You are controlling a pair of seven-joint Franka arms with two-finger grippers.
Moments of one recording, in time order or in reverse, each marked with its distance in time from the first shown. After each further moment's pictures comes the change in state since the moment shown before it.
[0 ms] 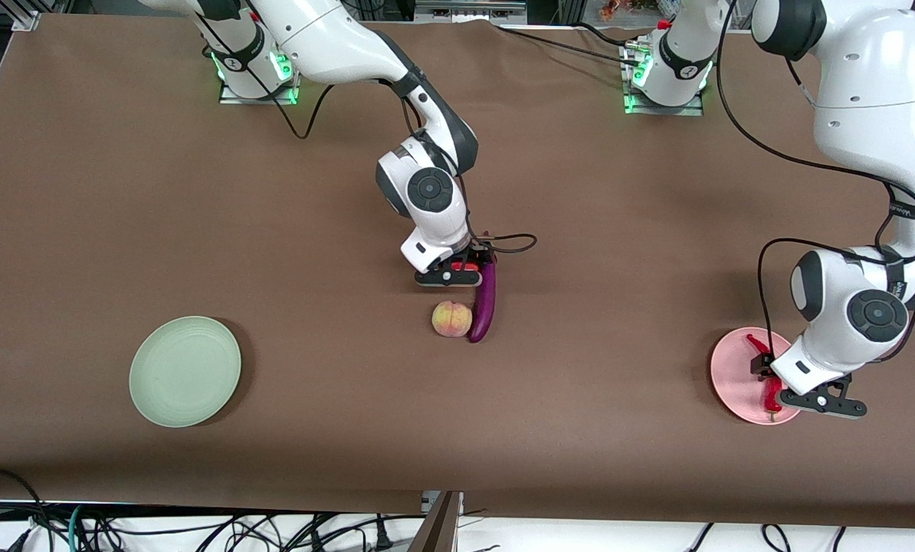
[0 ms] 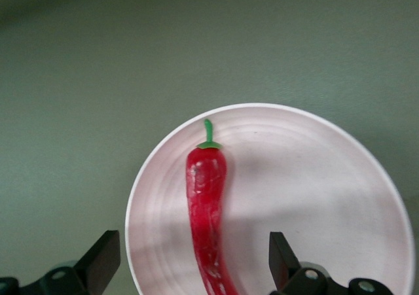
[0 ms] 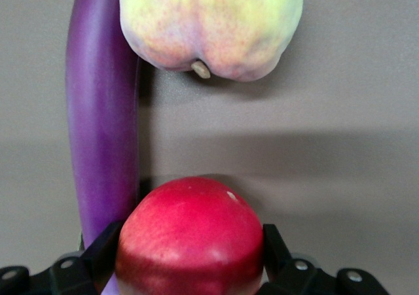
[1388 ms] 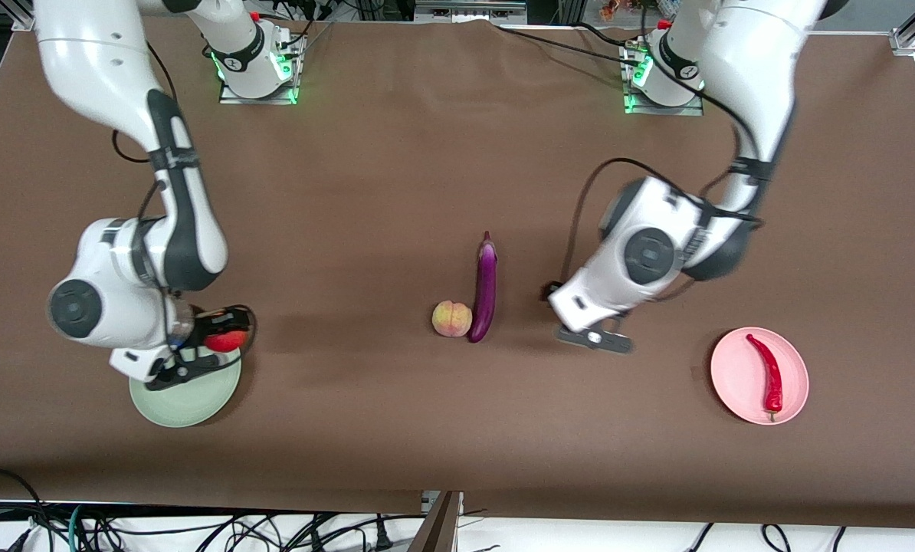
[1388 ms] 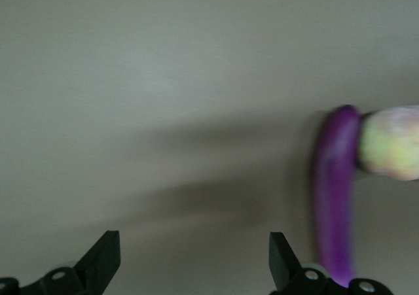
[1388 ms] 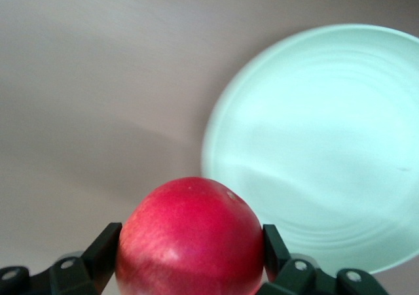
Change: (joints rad) left arm -0.350 -0.119 -0.321 -0.024 -0.111 -0.267 -0.561; right arm -0.615 -0.107 -0.155 0.048 0.000 -0.358 -1.128
